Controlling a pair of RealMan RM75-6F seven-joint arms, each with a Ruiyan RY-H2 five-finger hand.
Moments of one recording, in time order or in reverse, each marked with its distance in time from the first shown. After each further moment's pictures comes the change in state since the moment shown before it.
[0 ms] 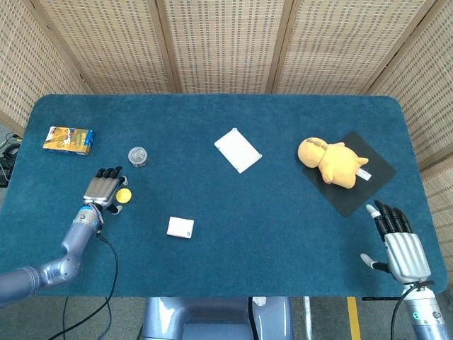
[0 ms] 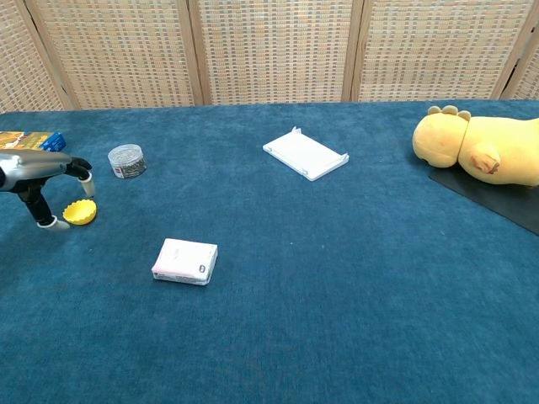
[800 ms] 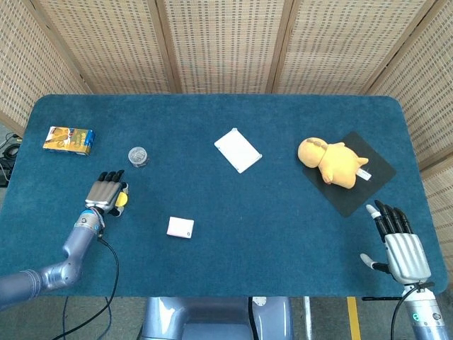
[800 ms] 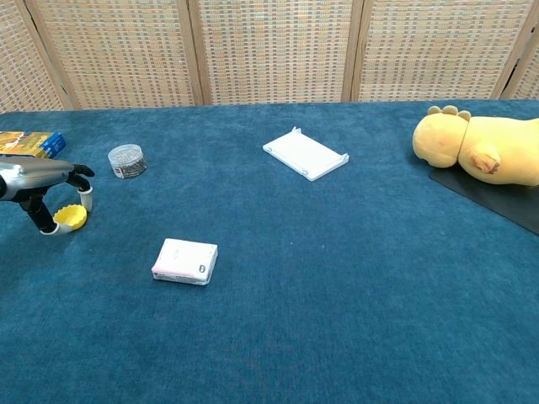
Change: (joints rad) left arm 0.010 -0.006 0.026 -0.009 0.035 0.020 -0.031; right arm -0.005 -0.005 -0.001 0.001 -0.011 0.020 -0.001
